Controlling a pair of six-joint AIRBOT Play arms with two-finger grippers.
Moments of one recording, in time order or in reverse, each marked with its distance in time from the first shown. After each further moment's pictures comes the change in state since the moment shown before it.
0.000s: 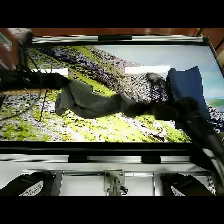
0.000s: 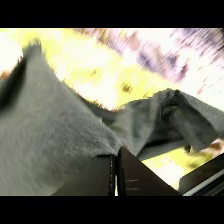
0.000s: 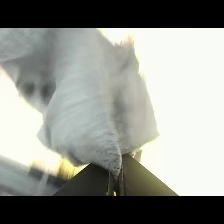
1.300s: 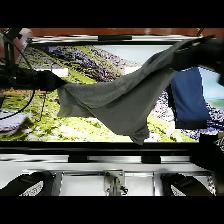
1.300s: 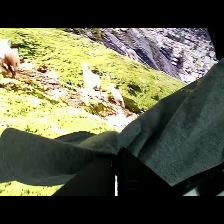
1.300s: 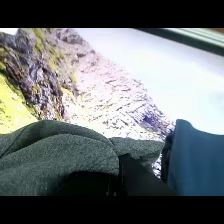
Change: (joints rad) left arm -0.012 -0.012 0.078 0.117 -0.146 -0.114; right arm -0.069 -0.063 0.629 -0.359 -0.198 -0.245
